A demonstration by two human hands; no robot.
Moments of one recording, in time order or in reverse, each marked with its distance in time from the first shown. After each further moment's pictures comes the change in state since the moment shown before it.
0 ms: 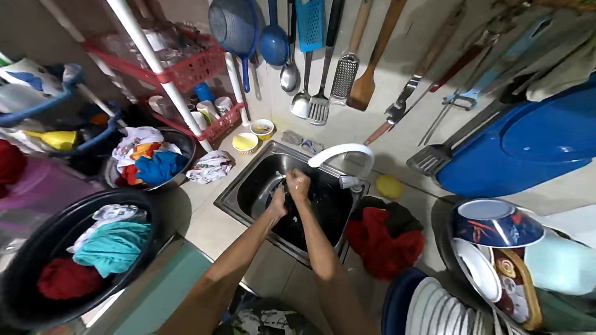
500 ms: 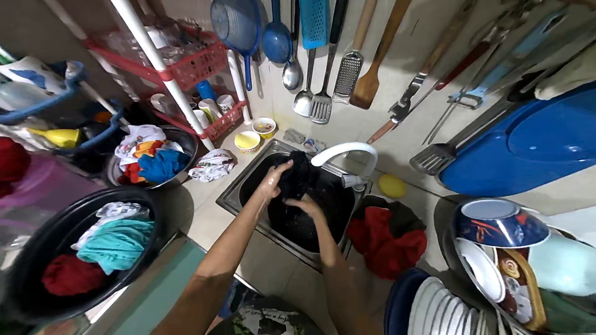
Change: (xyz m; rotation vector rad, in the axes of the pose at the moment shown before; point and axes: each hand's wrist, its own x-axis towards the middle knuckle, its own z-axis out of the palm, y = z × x) left_hand -0.014 0.070 -0.005 0.225 -0.274 0.238; right_hand -0.029 0.075 -0.009 0.505 -0.552 0.260
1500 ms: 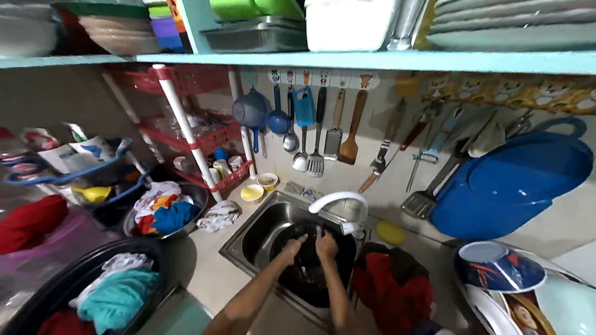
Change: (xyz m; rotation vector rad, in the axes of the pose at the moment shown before) left_hand 0.004 -0.093 0.019 0.411 0.162 -0.375; right_hand -0.022 -0.032 -0.024 -0.593 0.630 0.237
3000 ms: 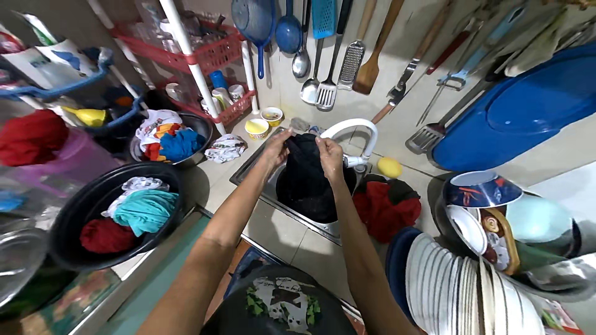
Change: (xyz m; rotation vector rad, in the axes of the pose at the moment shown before) left_hand -0.044 0.078 -0.087 -0.528 -0.111 0.553; right_hand -0.060 -0.075 -0.050 0.529 0.102 -0.623
